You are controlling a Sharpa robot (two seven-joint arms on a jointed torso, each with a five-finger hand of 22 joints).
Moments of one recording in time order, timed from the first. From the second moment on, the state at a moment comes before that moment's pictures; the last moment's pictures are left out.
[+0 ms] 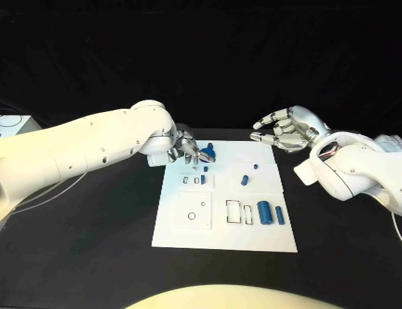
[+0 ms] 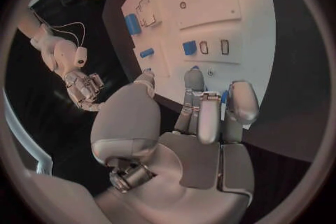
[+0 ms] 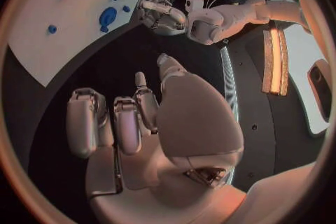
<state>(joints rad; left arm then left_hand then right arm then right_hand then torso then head) 1.35 -0.54 -0.08 1.19 -0.91 0.27 -0.53 1.04 -0.12 0.02 0.30 0.06 0.78 0.11 0.72 0.61 1.01 0.04 1.07 0.56 1.47 -0.02 1.45 1.31 0.10 1.26 0.09 1.40 1.14 1.31 -0.88 -0.14 1.62 -0.77 -0.54 0.02 1.38 -0.16 0.09 0.29 0.31 0.90 0.15 0.27 0.32 1.38 0.07 1.34 1.31 1.46 -0.01 1.54 1.31 0.03 1.47 0.10 1.36 1.31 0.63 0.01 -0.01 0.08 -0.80</state>
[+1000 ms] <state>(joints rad) 1.34 -0.44 -0.14 1.06 -0.94 0.33 -0.55 1.10 -0.02 -0.02 0.29 0.06 0.78 0.11 0.72 0.63 1.00 0.04 1.07 0.56 1.47 -0.02 1.46 1.31 0.10 1.26 0.09 1.40 1.14 1.31 -0.87 -0.14 1.62 -0.76 -0.54 0.01 1.38 -0.16 0.09 0.28 0.37 0.89 0.15 0.29 0.33 1.38 0.07 1.34 1.31 1.46 -0.01 1.54 1.31 0.03 1.47 0.10 1.36 1.31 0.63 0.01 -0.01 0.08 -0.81</state>
